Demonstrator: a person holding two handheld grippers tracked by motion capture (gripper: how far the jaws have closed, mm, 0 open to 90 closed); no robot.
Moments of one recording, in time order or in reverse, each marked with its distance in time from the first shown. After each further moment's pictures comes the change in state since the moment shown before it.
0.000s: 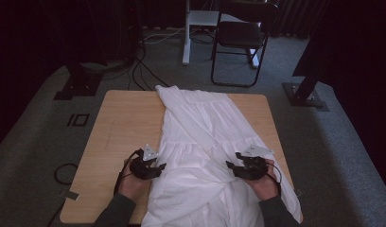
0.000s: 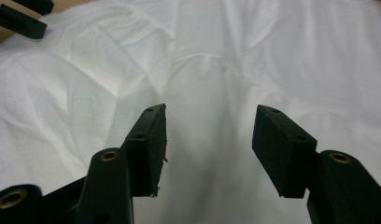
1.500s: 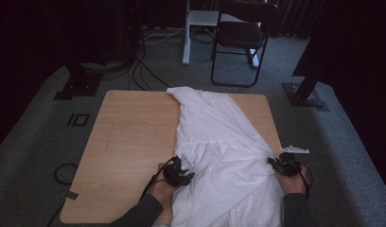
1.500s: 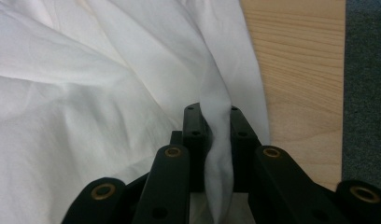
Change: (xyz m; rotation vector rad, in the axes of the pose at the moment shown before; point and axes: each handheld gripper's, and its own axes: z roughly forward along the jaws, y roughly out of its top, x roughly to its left) left arm -0.082 0.037 0.051 0.051 -0.104 0.176; right arm -0.127 -0.089 -0.010 0.120 -0.245 0.330
